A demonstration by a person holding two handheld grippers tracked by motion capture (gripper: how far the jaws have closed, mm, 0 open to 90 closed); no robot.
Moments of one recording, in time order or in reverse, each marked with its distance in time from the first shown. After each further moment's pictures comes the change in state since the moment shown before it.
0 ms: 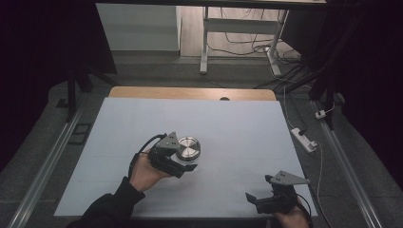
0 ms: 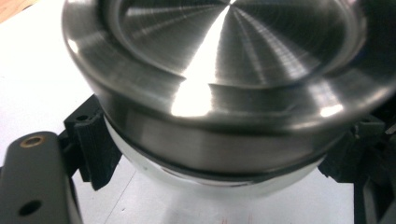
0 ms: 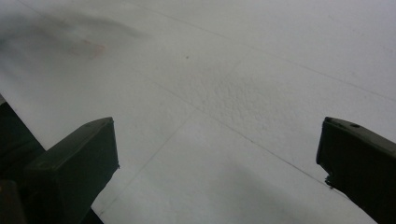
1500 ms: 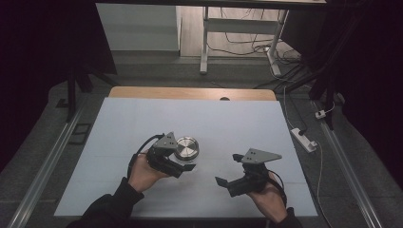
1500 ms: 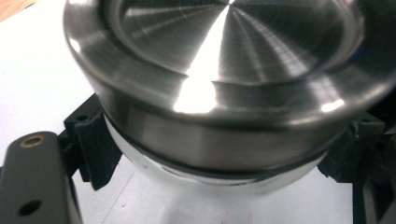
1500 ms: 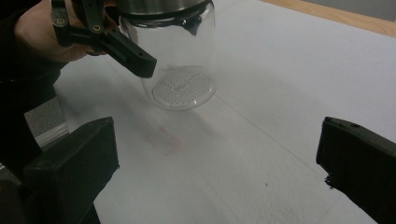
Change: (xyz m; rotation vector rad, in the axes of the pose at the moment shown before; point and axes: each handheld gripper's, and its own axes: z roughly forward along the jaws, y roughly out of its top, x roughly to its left) left arm 0.002 -0.004 -0.002 -0.016 -0.002 -0.019; right arm 0.047 0.090 0.037 -0.100 0.209 -0.129
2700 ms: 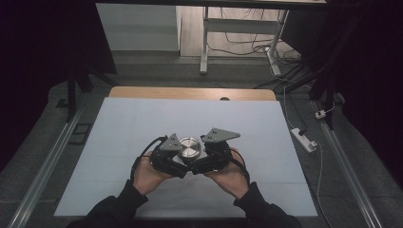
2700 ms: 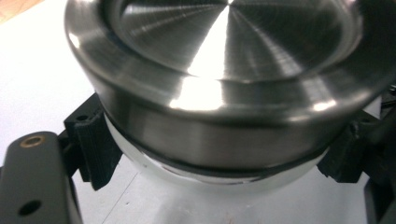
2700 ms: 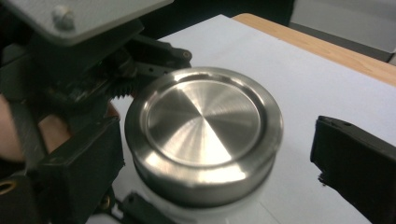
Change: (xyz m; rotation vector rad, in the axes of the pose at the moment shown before) left arm -0.008 0.001 0.011 0.029 0.087 -0.020; right arm 0.025 0.064 0.079 -0.030 -0.024 -0.048
